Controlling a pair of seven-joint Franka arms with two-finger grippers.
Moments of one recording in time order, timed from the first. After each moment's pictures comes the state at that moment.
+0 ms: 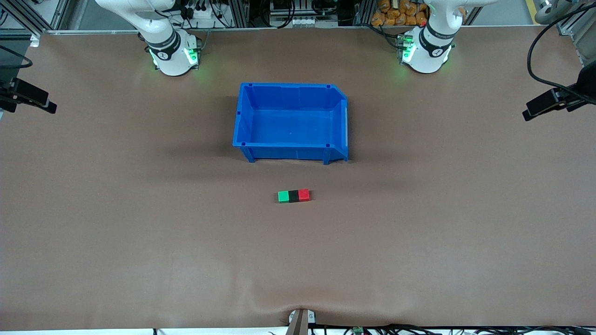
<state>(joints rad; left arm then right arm) 0.01 0.06 -0.05 -1.40 0.05 1.41 -0.20 -0.01 0.02 -0.09 -1.44 0.06 1.36 -0.06</state>
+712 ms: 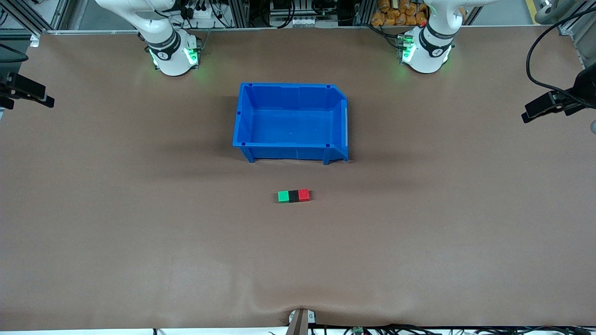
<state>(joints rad) 0.02 -0.01 -0.05 -1.53 0.05 1.50 -0.18 -0.02 0.02 -0.10 -1.44 0.06 1.31 -0.11</state>
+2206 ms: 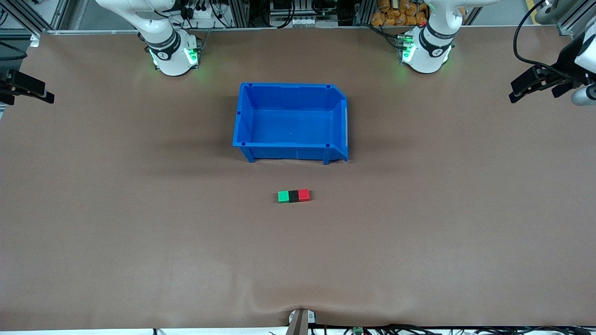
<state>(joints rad) -0.02 -0.12 -0.06 -1.63 0.05 1.50 -0.18 -0.03 0.02 -0.09 -1.43 0.06 1.28 -0.11</state>
